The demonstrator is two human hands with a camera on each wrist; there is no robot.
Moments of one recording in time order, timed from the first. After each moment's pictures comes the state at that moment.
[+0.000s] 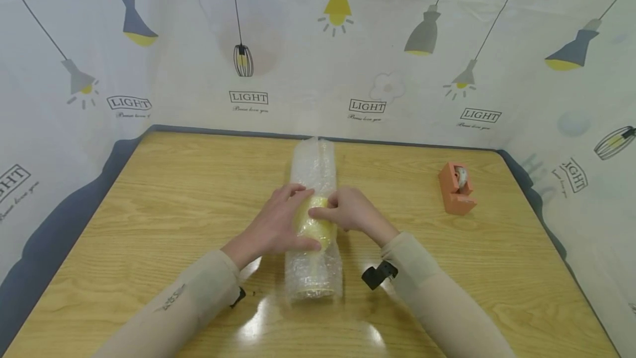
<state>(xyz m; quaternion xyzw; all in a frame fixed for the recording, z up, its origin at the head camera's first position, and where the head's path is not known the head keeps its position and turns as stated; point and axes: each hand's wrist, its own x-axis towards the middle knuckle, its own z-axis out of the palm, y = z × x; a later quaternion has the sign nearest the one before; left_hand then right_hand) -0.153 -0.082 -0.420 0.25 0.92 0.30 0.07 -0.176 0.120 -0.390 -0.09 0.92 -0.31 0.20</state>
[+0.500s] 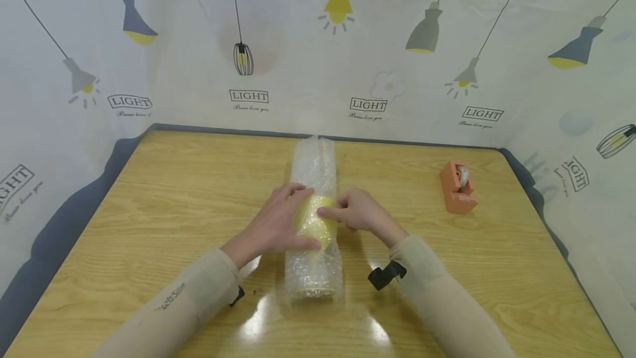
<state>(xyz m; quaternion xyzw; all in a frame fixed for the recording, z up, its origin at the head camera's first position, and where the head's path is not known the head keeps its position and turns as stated) -0.153 -0.084 -0.418 0.25 0.92 0.31 0.08 -0.179 0.138 -0.403 -0.07 0.91 -0.35 0.22</state>
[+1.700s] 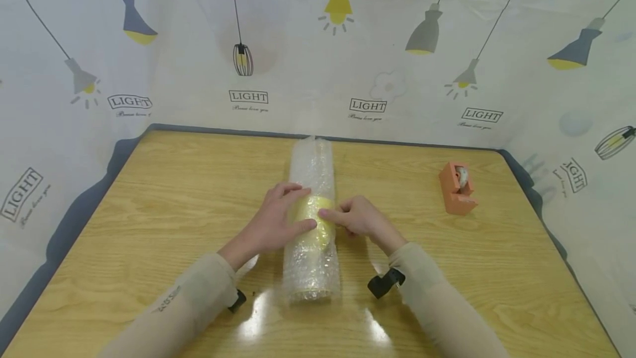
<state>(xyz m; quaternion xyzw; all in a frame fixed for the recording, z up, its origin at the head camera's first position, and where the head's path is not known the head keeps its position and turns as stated) -0.154 -0.088 -0.426 0.21 0.89 0.40 0.06 -0.173 0.143 -0.422 -0.03 0.88 -0.41 0.23</state>
